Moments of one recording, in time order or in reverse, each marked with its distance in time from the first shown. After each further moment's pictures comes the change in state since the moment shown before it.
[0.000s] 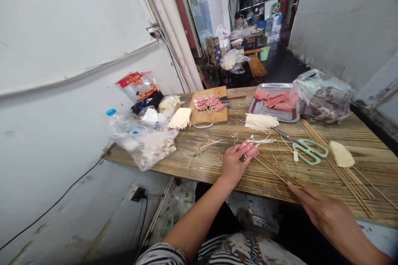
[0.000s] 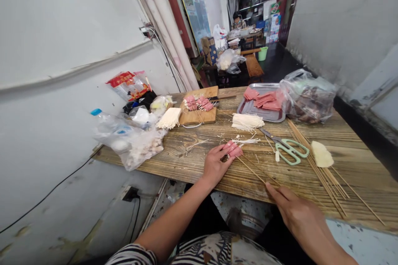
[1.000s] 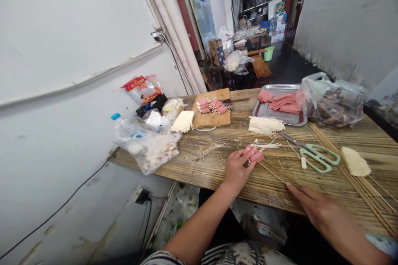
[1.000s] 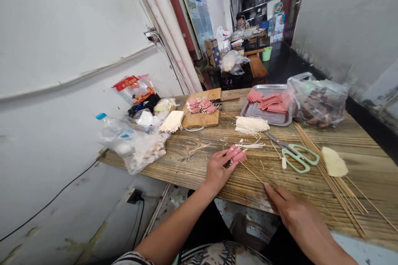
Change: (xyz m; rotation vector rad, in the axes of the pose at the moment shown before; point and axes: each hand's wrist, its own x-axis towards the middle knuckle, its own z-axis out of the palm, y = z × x) left_hand 0.002 0.001 0.000 -0.016 -0.036 -0.001; right_hand 0.021 0.006 0.011 0.099 -0.087 -0.004
